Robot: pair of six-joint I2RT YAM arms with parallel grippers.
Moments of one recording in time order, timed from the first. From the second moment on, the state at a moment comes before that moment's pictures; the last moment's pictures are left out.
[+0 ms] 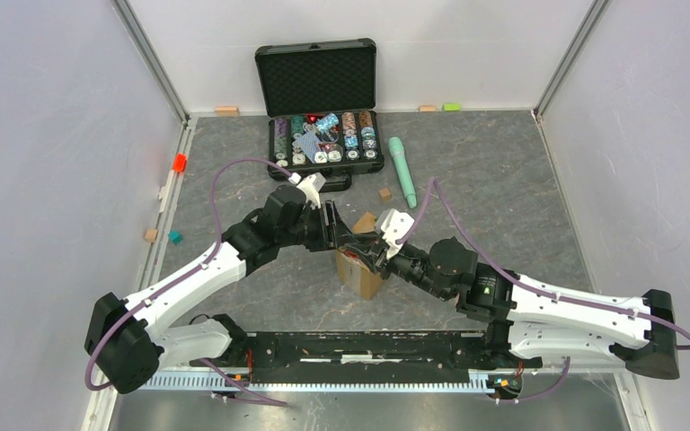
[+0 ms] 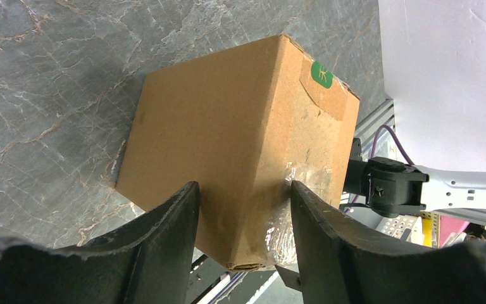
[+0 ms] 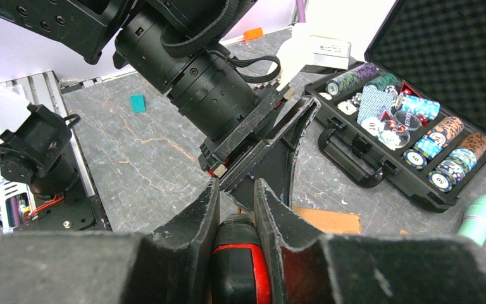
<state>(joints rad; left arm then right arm) -0.70 1.13 0.82 -0.28 0.25 -0.77 1.26 0.94 0.77 0.15 0.27 -0.08</state>
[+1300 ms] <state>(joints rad) -0.71 1.13 0.82 -0.28 0.25 -0.77 1.28 0.90 0.68 0.17 0.29 -0.06</state>
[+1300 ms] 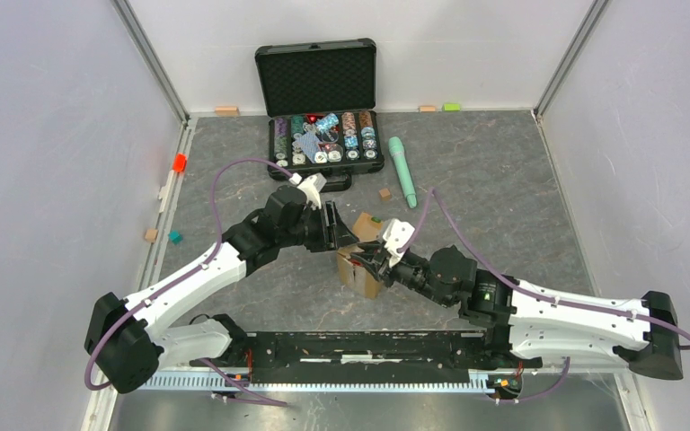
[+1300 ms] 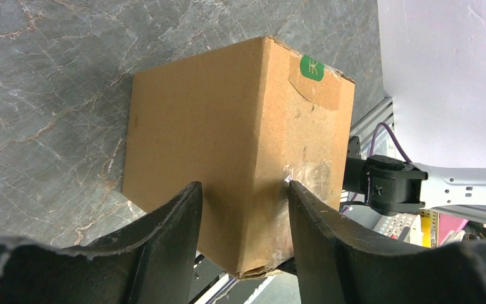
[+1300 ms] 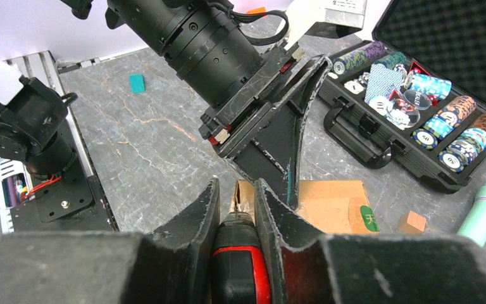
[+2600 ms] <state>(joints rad) -0.71 1.23 0.93 -0.35 0.26 -0.61 1.31 0.89 0.89 -0.16 0.27 -0.17</state>
